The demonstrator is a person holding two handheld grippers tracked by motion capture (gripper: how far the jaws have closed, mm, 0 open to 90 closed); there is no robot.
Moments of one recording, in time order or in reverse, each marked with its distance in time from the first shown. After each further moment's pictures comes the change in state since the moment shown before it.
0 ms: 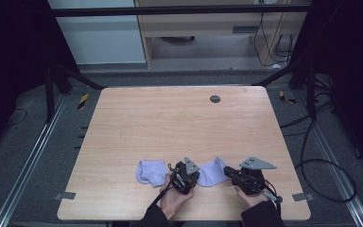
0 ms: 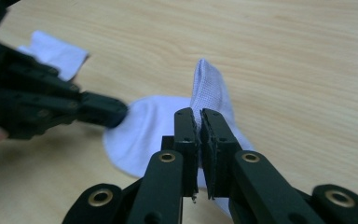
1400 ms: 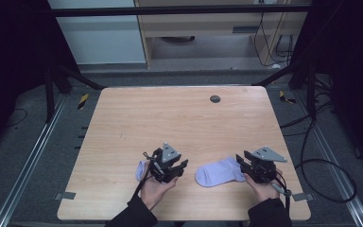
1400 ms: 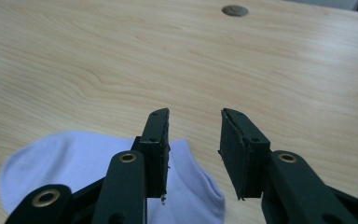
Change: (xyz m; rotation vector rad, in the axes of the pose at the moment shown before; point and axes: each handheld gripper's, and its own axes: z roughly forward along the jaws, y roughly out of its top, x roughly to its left) left arm 0.053 0.021 -0.076 -0.142 0.046 -0.038; right arm -0.031 0.017 -0.007 -0.080 -0.206 -0.045
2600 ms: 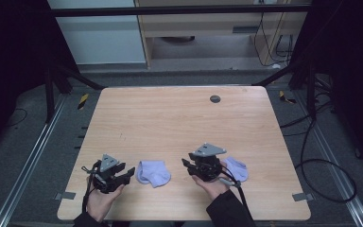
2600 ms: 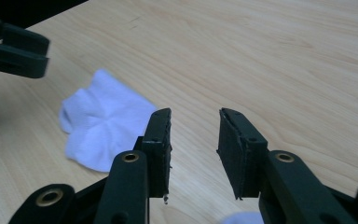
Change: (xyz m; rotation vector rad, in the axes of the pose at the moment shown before) left arm 0.094 -0.091 -0.072 0.060 0.174 -0.170; right arm 0.133 0.043 0.057 0.060 0.309 -0.121
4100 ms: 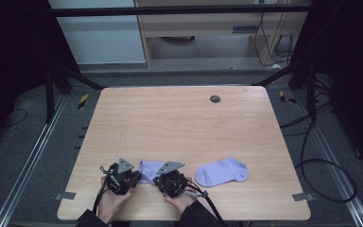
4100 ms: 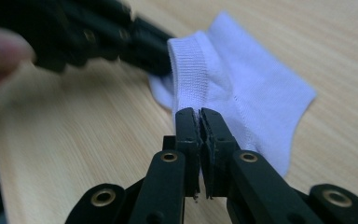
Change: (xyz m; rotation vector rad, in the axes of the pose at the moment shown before) left arm -0.017 -0.011 0.036 0.124 -0.058 0.096; right arm 0.074 -0.019 0.067 0.119 0.183 -0.032
